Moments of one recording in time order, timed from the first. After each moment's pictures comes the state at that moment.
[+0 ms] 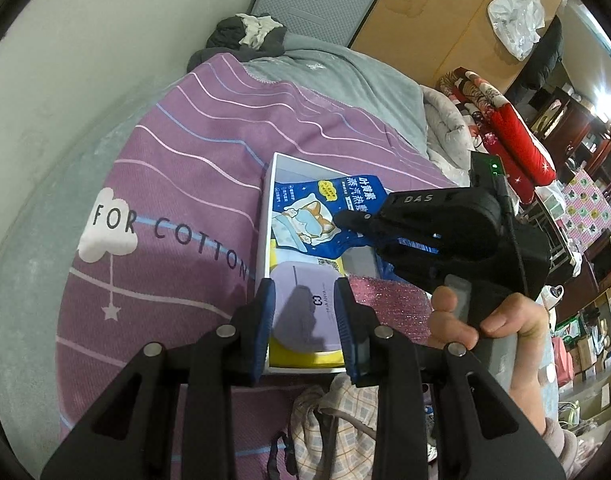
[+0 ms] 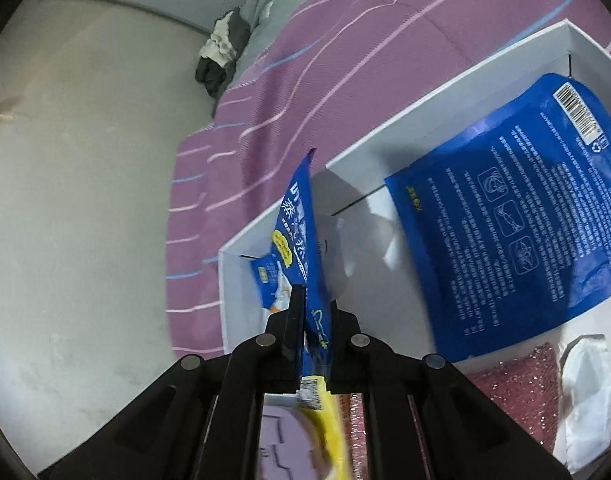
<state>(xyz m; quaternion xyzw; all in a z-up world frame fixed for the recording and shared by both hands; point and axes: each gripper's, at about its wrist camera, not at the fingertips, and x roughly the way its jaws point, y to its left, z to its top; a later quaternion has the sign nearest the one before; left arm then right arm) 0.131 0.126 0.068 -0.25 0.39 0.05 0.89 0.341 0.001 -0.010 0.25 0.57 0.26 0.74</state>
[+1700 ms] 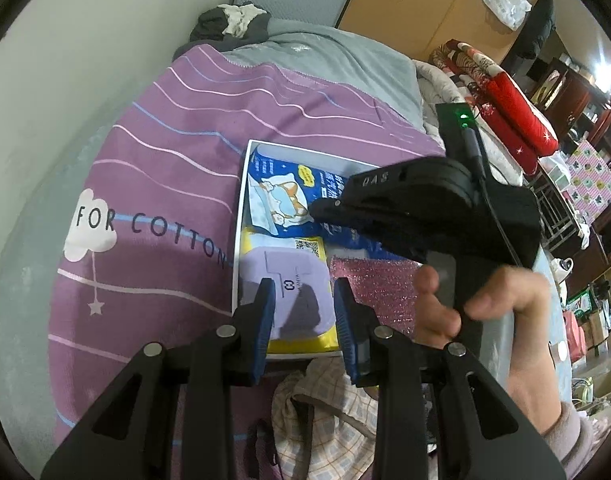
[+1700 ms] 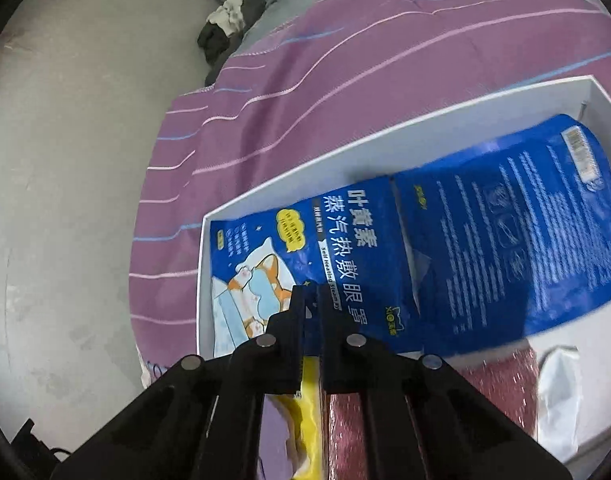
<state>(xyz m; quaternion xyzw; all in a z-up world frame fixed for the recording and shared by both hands) 0.144 0.104 0.068 -0.21 0.42 0.05 0.88 0.342 0.018 -0.008 0.17 0.59 0.28 0.74</state>
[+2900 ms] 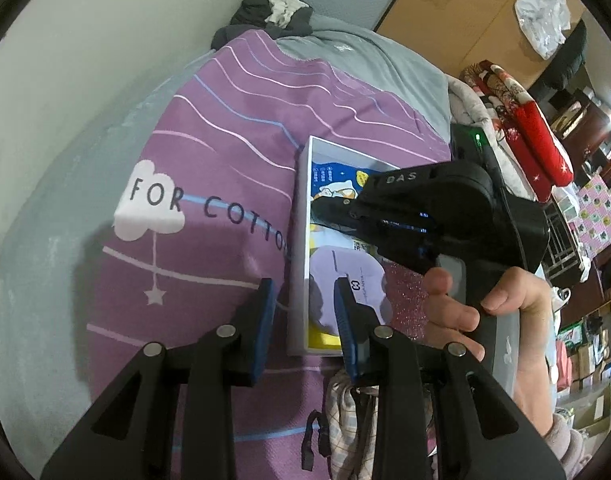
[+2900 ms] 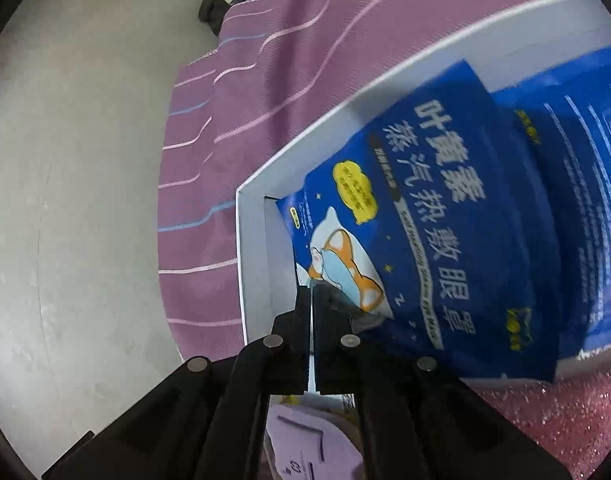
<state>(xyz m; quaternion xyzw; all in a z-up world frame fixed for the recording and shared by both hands) 0.129 0.144 0.058 -0.26 0.43 0.08 0.86 0.338 0.057 -0.031 0.22 0.63 0.32 0.67</state>
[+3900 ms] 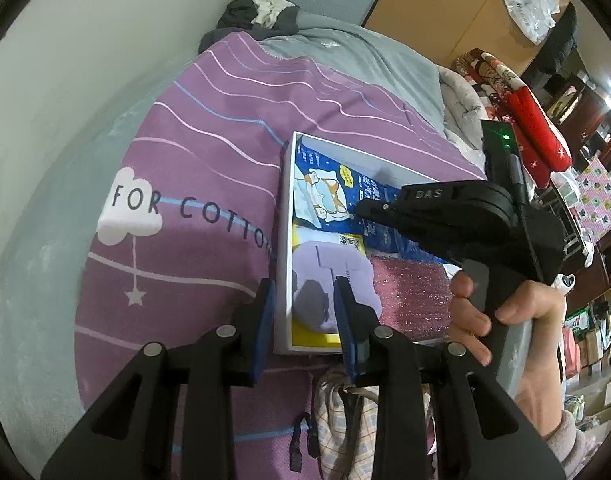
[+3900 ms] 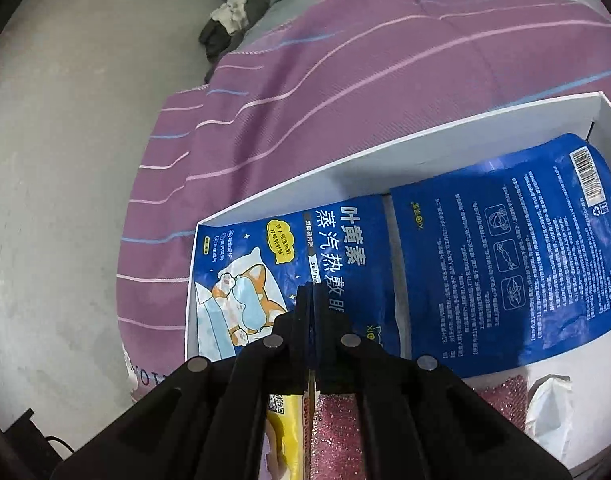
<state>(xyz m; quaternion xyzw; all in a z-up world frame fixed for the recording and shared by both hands) 0.132 0.131 0.062 -0.24 0.43 0.07 0.87 0.338 0.028 -0.014 0.14 0.57 0.28 0.76</state>
